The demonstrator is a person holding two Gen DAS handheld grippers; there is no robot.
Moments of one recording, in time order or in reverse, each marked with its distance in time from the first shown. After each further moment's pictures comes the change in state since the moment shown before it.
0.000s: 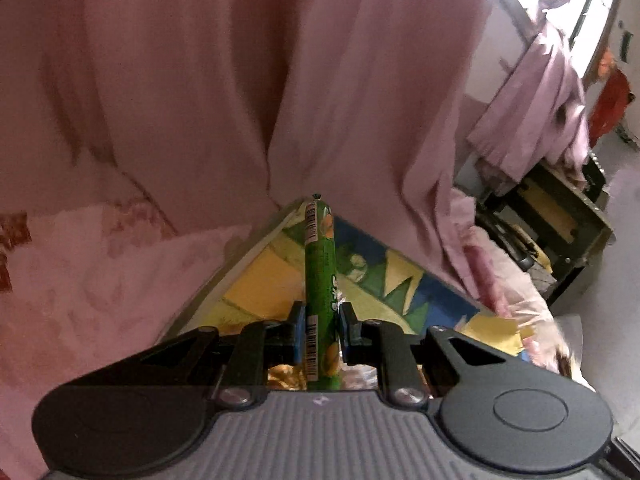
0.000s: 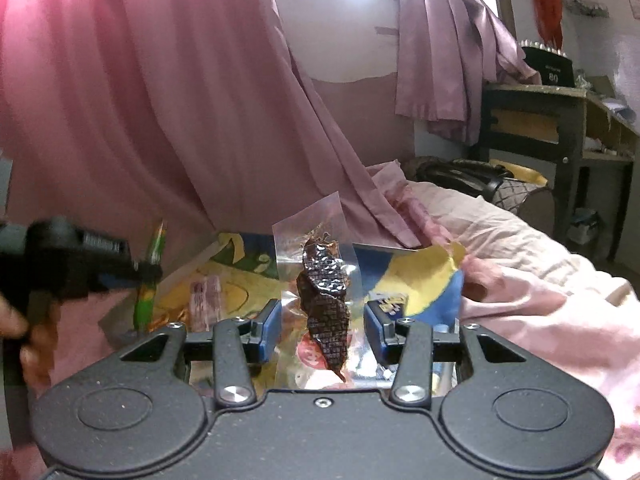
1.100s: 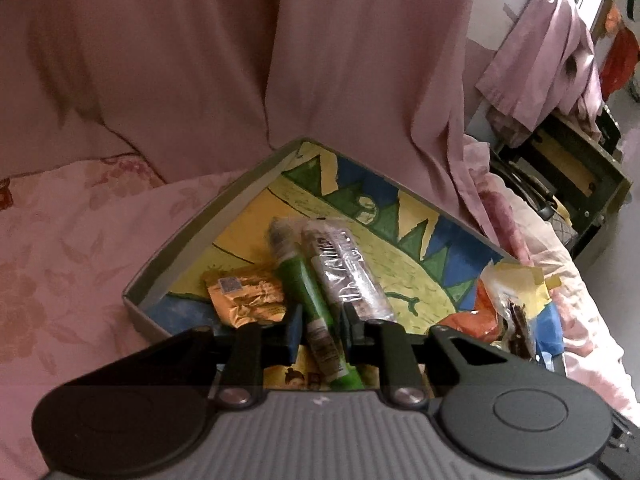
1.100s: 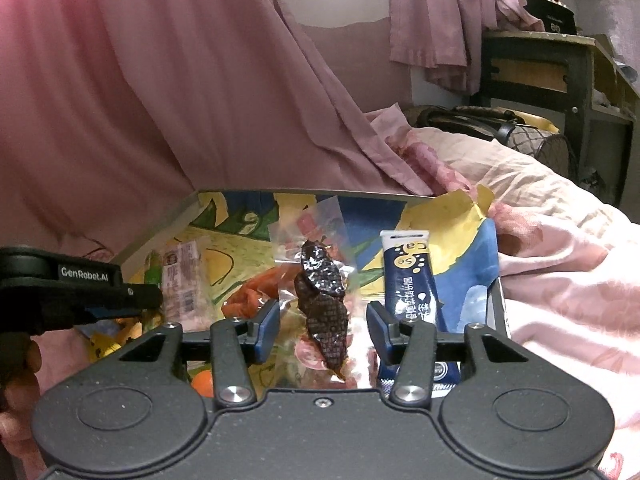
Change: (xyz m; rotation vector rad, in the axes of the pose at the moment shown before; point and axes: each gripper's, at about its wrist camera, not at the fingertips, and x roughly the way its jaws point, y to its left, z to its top) left arm 0.023 -0.011 -0.023 0.078 0.094 0.049; right arm 0.063 0.005 -0.016 0.050 0.118 -0.029
